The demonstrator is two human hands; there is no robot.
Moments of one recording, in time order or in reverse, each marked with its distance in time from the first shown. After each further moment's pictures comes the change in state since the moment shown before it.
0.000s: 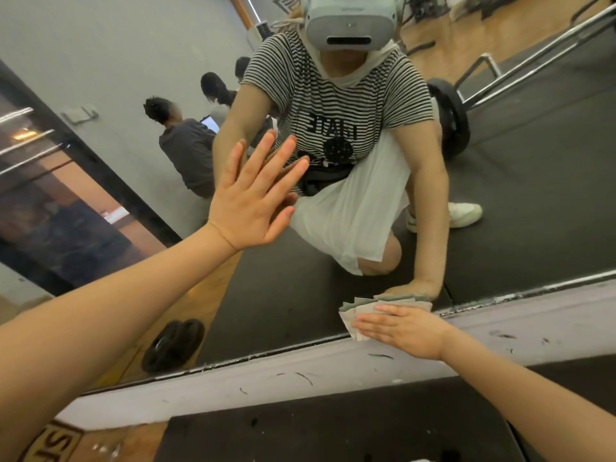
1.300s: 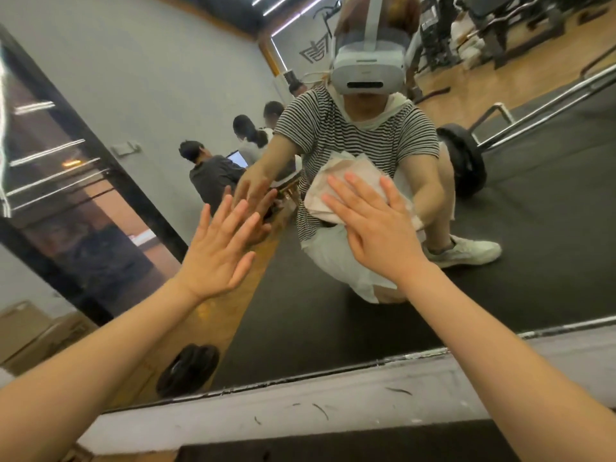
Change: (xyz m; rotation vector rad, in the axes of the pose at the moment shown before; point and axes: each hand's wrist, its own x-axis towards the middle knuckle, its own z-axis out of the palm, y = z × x) left_hand -0.077 -0.050 -0.048 -0.124 -0.122 -0.104; right_hand 0.125 0.100 -0.178 0.004 0.650 0.576
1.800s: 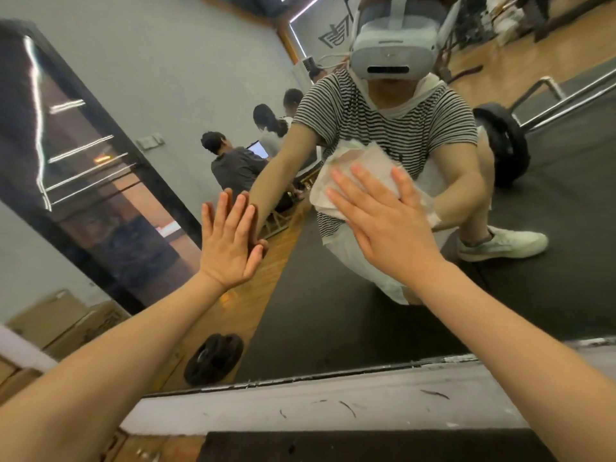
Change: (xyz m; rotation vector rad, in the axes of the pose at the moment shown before) left_hand -0.035 -0.025 0.034 0.130 0.020 -0.161; right_hand 0.010 -0.029 0.023 -0.019 0.041 -0.043
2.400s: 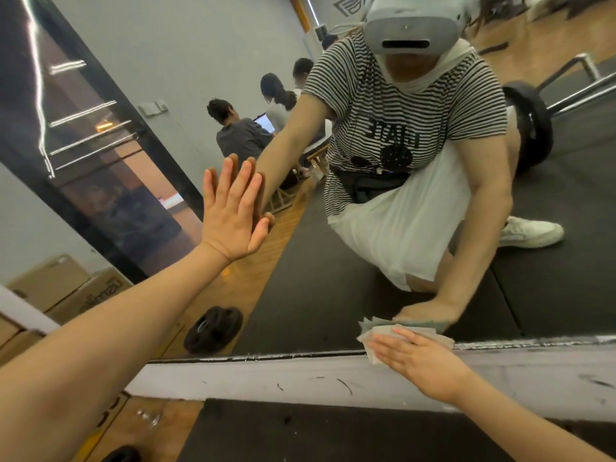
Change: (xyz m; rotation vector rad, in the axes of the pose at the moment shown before) left_hand -0.002 0.000 0.008 0.025 0.076 0.002; right_hand -0.224 -0.045 0.047 0.130 -0.918 -0.536
